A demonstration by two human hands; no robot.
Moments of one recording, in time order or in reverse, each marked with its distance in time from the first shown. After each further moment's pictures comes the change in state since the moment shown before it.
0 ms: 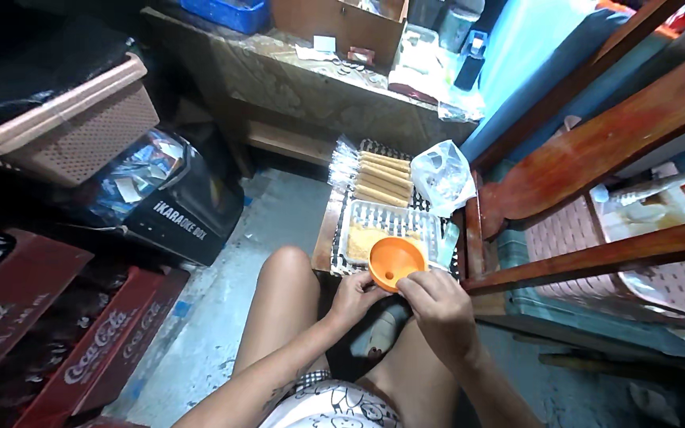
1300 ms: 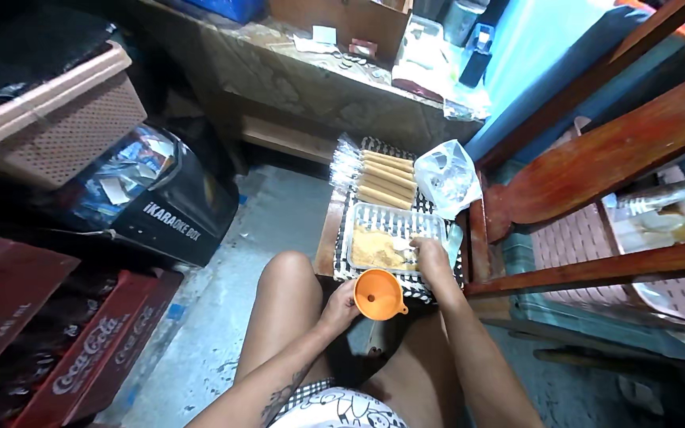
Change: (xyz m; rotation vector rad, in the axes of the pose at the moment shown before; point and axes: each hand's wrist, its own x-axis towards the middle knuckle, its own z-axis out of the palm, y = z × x) left_hand -0.015 -0.066 -0.025 0.161 -0.021 0.119; right_hand 0.030 0.091 0.098 0.122 -0.753 0.872
